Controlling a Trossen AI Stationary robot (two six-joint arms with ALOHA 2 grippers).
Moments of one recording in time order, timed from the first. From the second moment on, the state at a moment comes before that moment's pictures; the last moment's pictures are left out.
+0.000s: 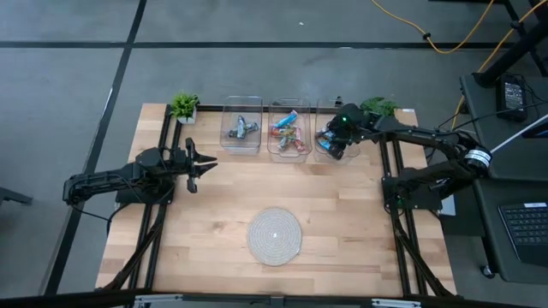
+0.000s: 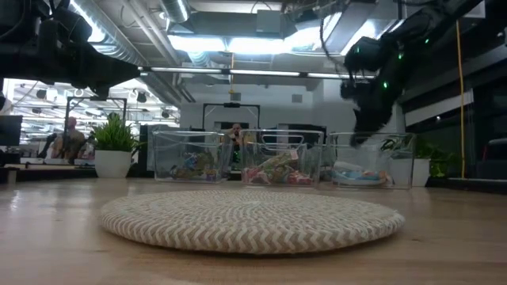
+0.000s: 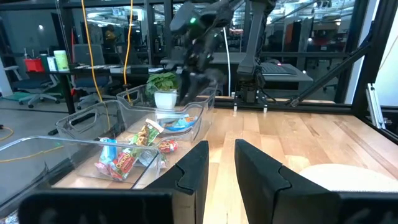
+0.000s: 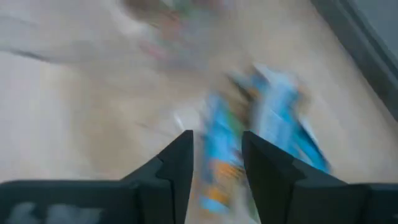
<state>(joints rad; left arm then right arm) 0.22 0.00 0.01 0.03 0.02 -0.01 -0.62 1.31 0.77 -0.47 -0.02 -0.09</state>
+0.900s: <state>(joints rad) 0.22 0.00 0.01 0.03 0.02 -0.01 -0.06 0.45 0.09 0.55 -0.48 -0.21</state>
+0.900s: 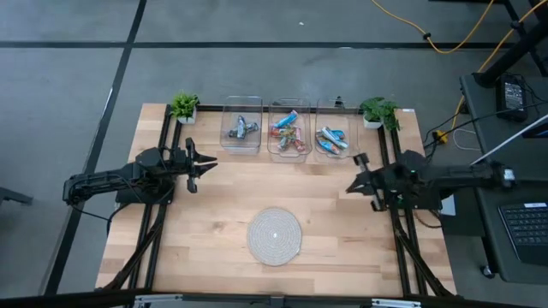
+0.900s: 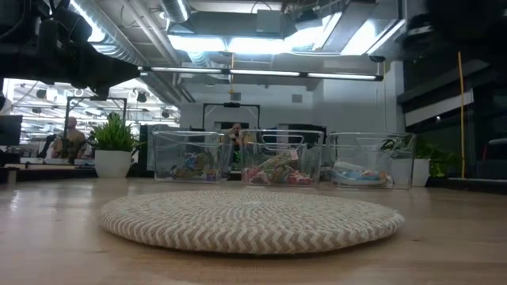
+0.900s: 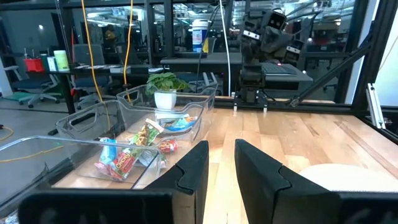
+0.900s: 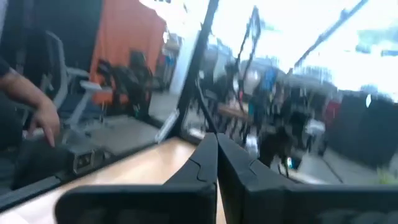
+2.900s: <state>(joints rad) 0.22 0.00 0.01 0.03 0.02 -0.01 -0.15 0.05 0.01 0.09 0.01 -0.12</state>
